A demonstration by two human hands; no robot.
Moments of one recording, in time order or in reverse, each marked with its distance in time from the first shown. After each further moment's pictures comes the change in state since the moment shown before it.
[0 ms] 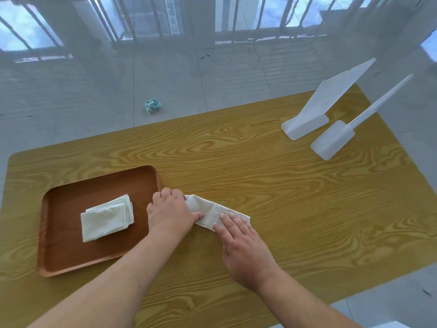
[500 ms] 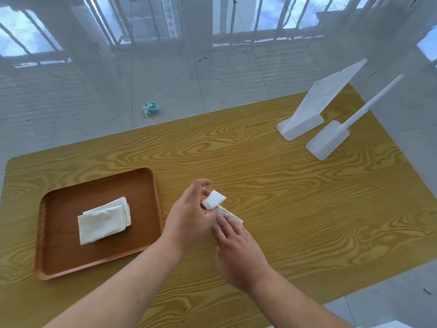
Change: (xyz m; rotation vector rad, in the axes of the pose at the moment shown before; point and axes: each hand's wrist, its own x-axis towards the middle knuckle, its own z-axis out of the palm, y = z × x) left_hand -0.029 0.029 -0.007 -0.683 0.012 0.312; right_hand 0.002 -0.009 0.000 0.069 0.031 0.029
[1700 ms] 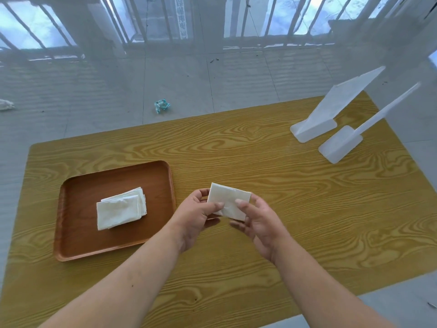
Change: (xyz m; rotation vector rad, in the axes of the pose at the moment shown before) left_hand -0.011 -0.006 -0.018 -0.957 -0.184 -0.568; right_hand 0.036 0.004 -0.052 1.672 0.057 0.693
